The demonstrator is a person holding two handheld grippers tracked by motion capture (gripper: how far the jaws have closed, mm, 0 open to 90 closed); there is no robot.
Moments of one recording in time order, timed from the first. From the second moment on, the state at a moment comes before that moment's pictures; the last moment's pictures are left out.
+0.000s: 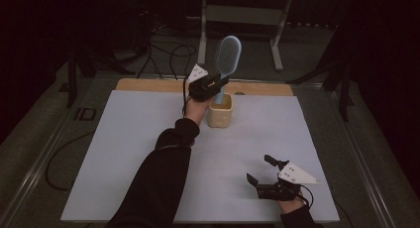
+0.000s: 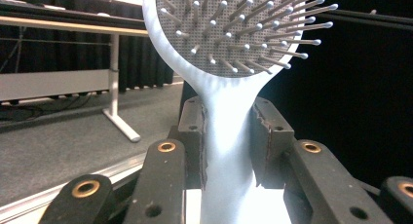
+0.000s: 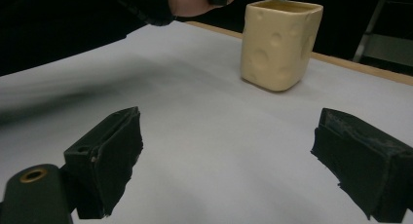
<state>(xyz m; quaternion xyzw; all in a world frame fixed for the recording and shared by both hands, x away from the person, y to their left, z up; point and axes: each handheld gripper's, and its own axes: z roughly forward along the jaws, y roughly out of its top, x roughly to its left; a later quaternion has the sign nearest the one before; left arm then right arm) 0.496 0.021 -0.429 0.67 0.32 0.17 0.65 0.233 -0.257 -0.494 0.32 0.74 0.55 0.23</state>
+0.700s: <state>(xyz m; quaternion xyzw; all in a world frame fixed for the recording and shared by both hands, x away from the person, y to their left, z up) 0.483 0.014 -0.454 0.69 0.32 0.19 0.62 0.233 -0.256 -0.495 0.31 0.74 0.55 0.23</state>
